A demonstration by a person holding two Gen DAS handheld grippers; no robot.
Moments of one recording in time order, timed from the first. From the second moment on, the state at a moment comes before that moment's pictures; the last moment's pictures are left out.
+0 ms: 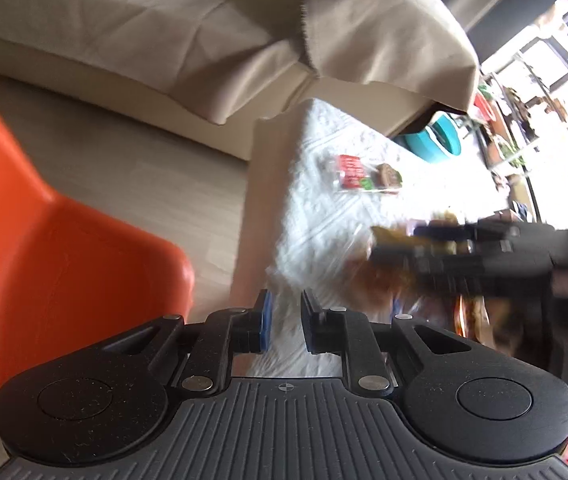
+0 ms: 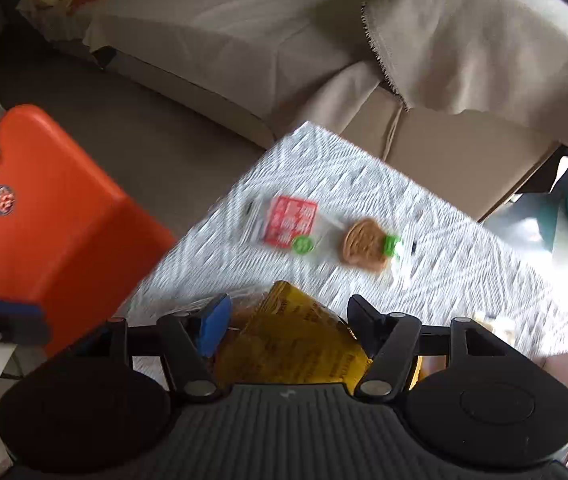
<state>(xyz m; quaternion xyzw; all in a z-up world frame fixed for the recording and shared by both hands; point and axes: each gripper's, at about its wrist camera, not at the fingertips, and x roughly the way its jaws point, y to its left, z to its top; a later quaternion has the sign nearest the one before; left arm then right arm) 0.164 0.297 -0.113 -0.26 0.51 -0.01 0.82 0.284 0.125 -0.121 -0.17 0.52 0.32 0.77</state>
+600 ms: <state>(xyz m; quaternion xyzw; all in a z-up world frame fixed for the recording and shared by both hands) 0.345 0.166 -0.132 0.21 0.49 -0.26 0.80 0.209 0.052 -0.125 -0.02 0.55 0.24 0.80</state>
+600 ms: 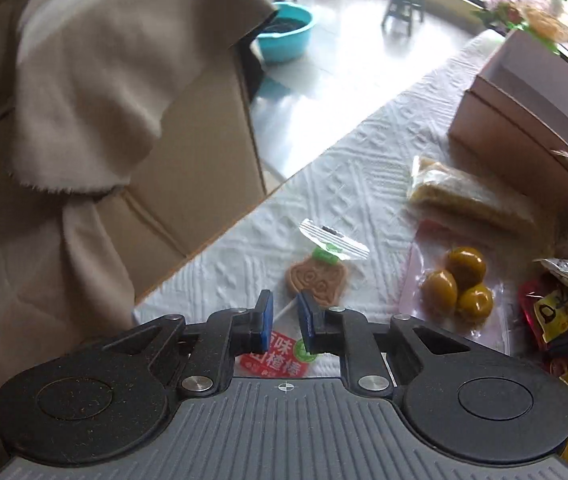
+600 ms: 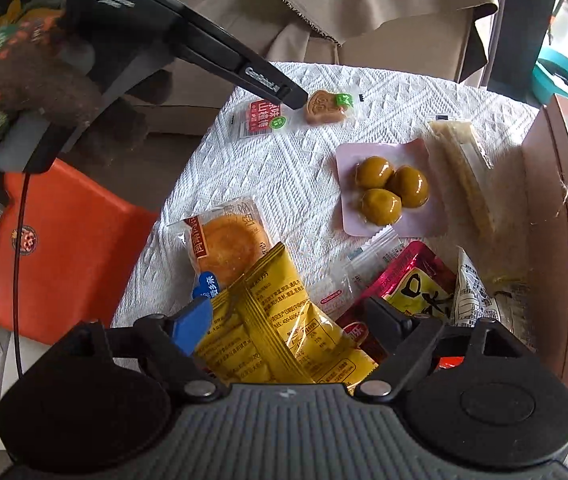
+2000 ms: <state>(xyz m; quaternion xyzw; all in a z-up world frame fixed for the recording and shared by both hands) 0.412 0.154 -0.142 0.13 0.55 -0.22 0.79 0.178 0.080 -0.149 -0.11 0.52 0.21 0.82</state>
